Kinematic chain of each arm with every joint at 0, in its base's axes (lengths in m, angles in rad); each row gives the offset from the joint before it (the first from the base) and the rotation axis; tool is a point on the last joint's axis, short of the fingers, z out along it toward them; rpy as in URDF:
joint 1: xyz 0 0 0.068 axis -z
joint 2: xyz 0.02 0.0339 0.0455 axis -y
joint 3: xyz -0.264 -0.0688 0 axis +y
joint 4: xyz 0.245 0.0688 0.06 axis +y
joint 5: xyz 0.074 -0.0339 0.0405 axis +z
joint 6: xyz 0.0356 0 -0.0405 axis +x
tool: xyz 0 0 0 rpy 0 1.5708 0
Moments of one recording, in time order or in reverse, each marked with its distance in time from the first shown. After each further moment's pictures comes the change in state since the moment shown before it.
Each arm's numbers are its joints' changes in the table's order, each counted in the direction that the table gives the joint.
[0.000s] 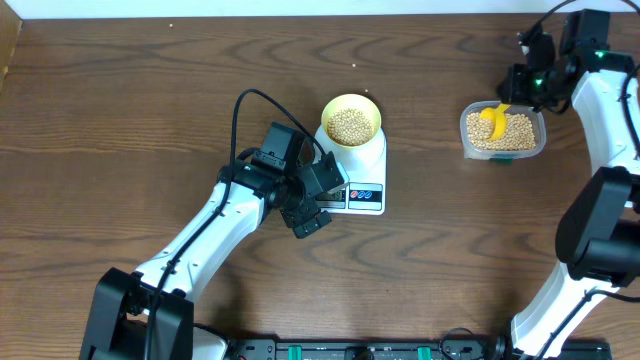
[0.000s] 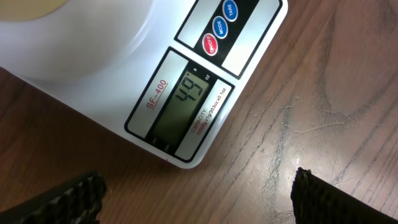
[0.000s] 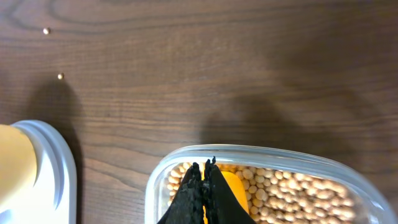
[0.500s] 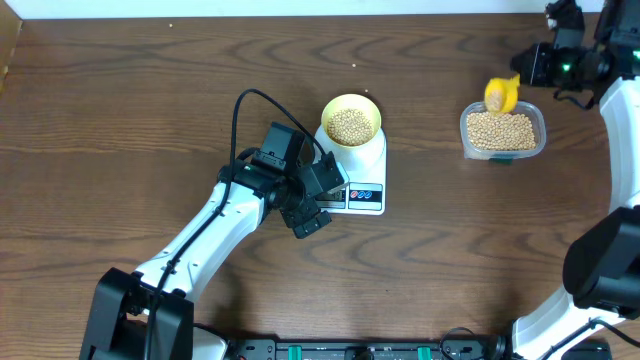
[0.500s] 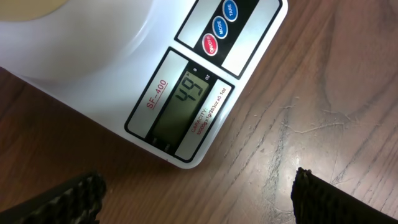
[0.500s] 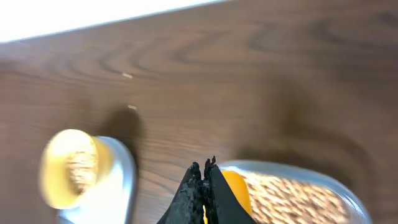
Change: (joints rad) left arm 0.000 0.000 0.000 0.000 0.000 0.000; right arm 0.033 0.160 -0.017 -0.037 0.173 0.019
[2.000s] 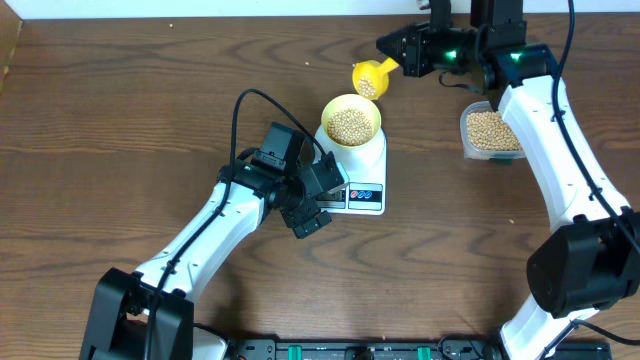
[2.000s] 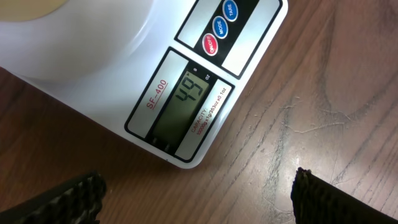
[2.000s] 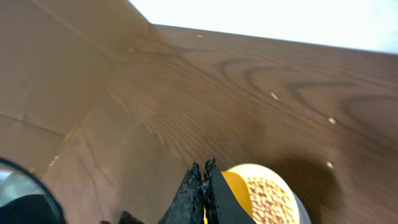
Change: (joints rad) left arm 0.000 0.000 0.000 0.000 0.000 0.000; right arm -0.415 0.005 -0.002 -0.282 0.189 0.210
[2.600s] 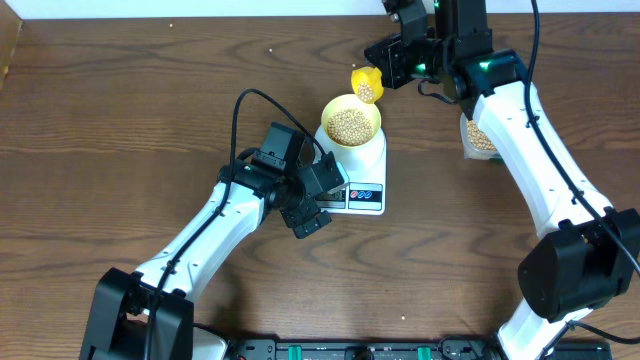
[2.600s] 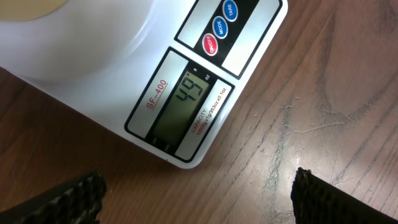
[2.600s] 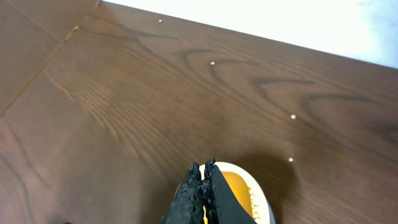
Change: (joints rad) left arm 0.000 0.000 0.000 0.000 0.000 0.000; right arm -0.101 0.000 0.014 0.009 -0.257 -0.105
